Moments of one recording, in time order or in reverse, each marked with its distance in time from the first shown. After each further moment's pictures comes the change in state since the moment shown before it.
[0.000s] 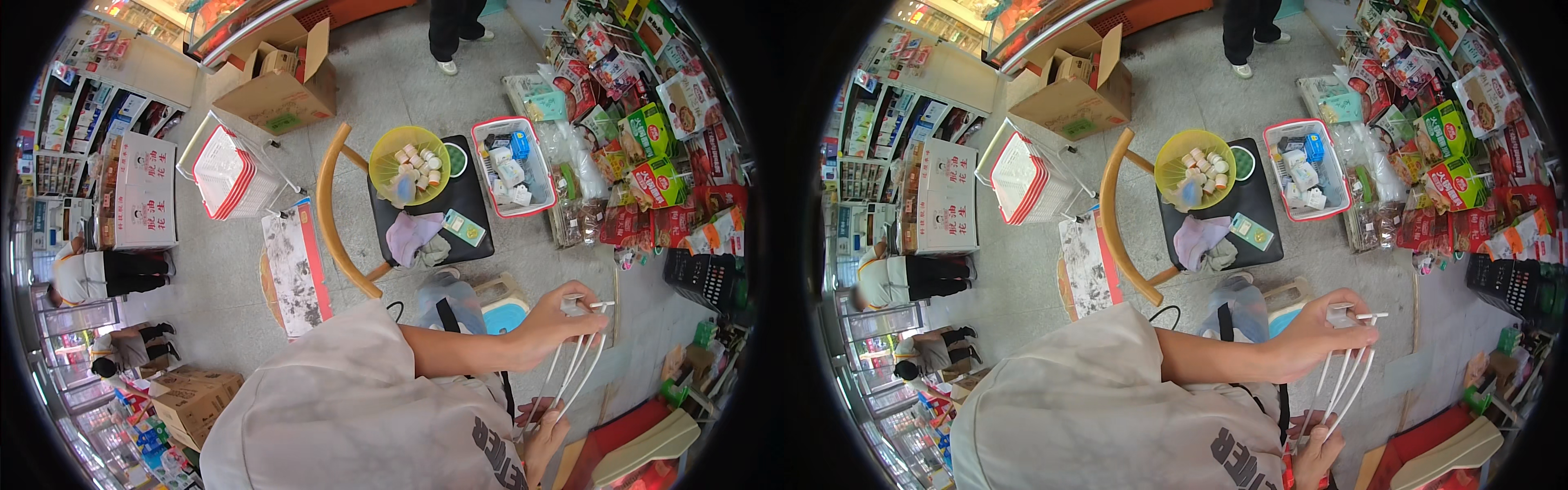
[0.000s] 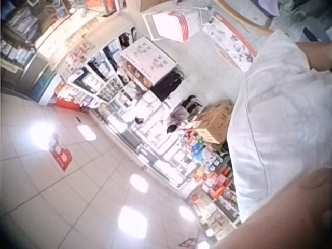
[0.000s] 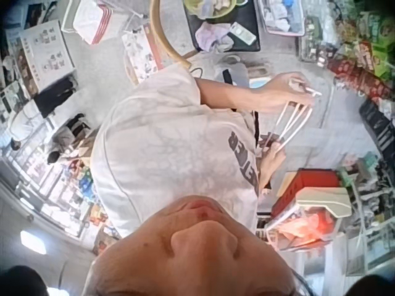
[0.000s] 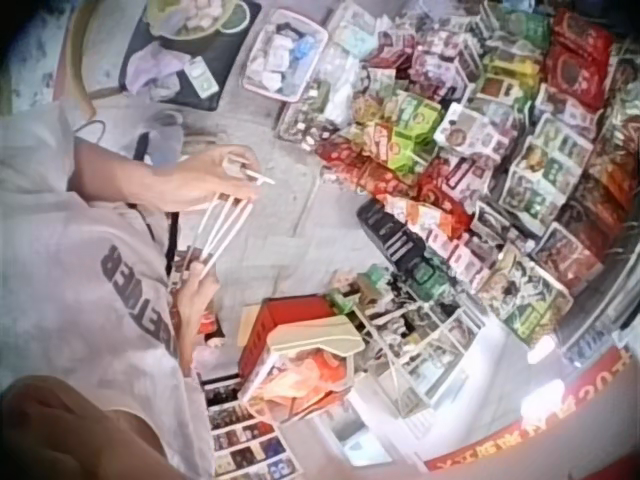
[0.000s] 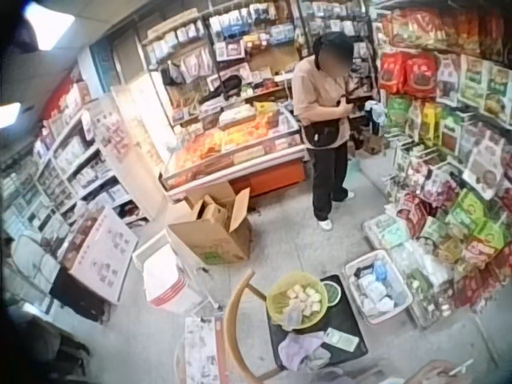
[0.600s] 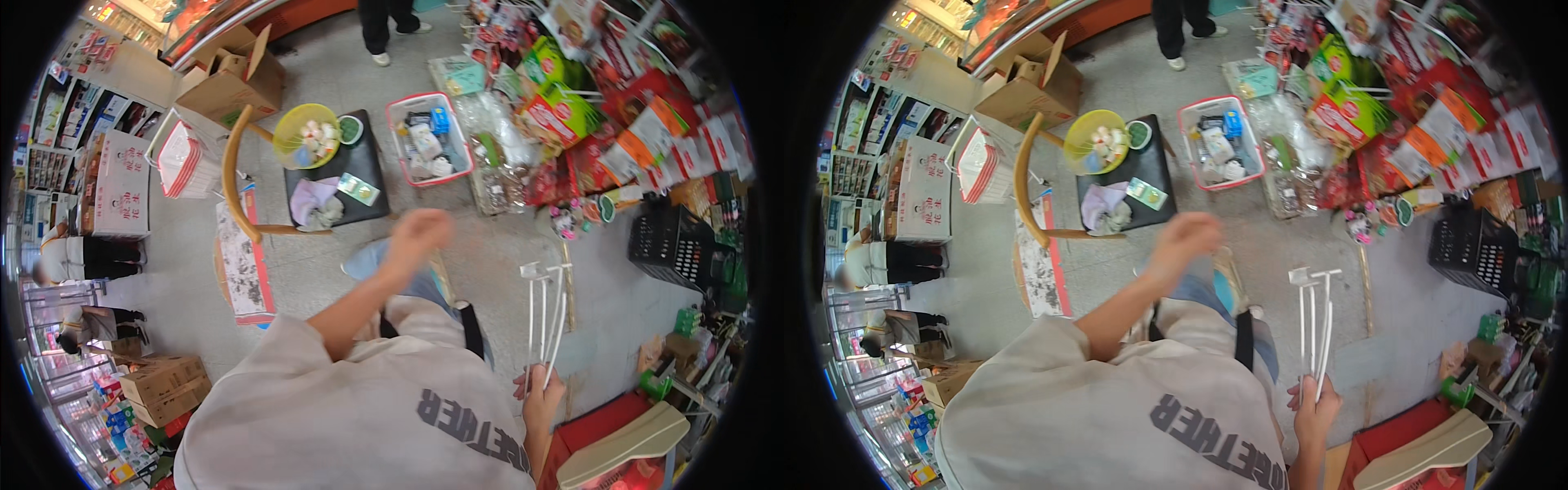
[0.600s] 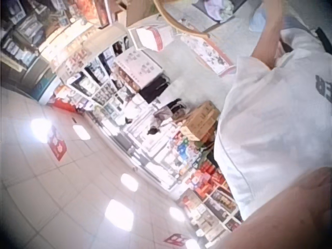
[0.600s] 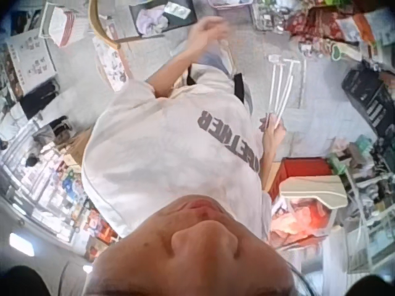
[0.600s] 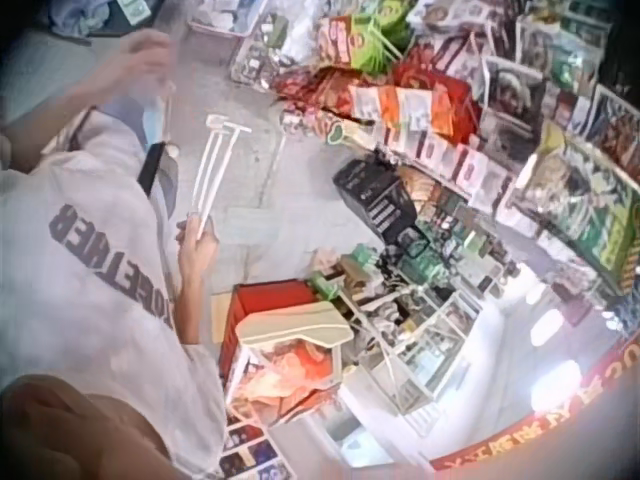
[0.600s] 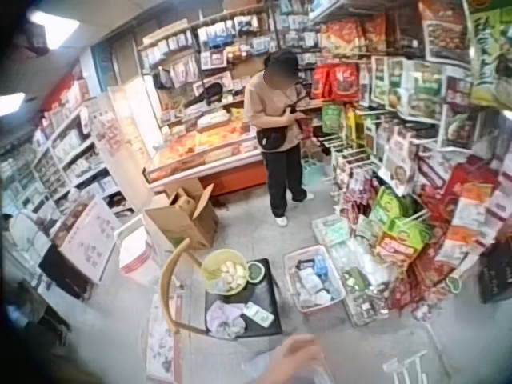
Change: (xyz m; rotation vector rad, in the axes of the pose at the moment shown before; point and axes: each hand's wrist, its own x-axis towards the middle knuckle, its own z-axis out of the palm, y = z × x) left_hand 0.108 -0.171 -0.032 0.583 0.481 0.390; right_hand 0.118 0.127 -0.288 -0.092 -0.104 -0.033
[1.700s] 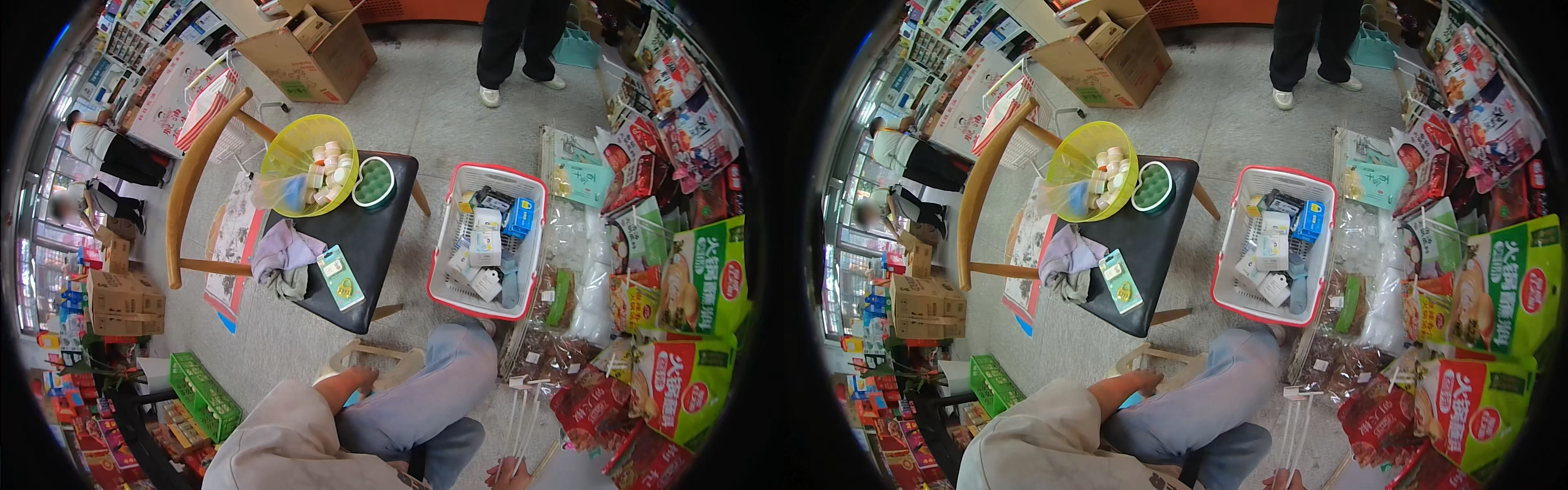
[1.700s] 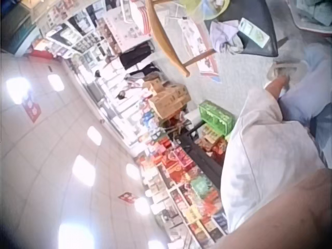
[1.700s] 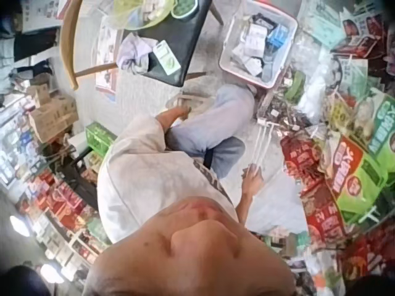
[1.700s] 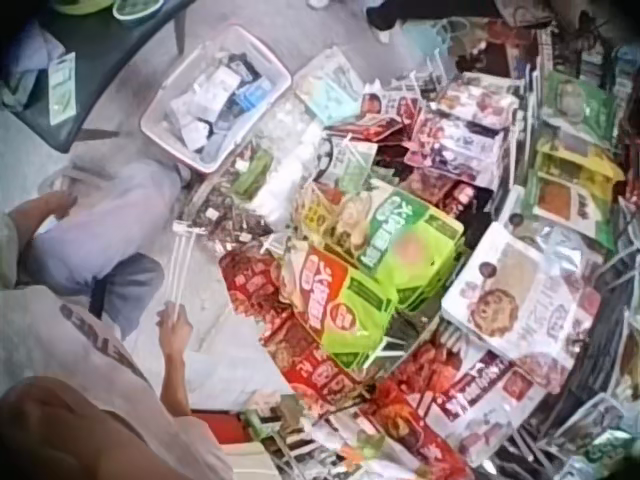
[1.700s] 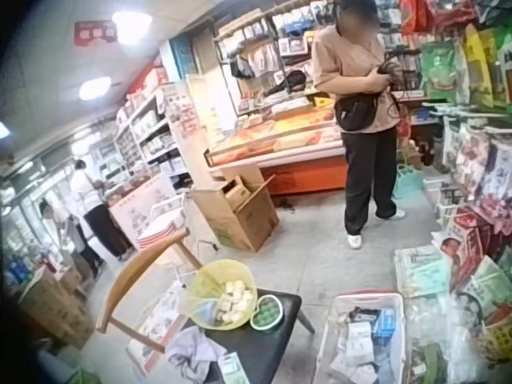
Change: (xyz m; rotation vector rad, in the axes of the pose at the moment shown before) left_hand 0.175 -0.448 -0.214 1.290 -0.419 -0.956; right_hand 0.436 0.111 0.109 -0.502 -0.366 0.076
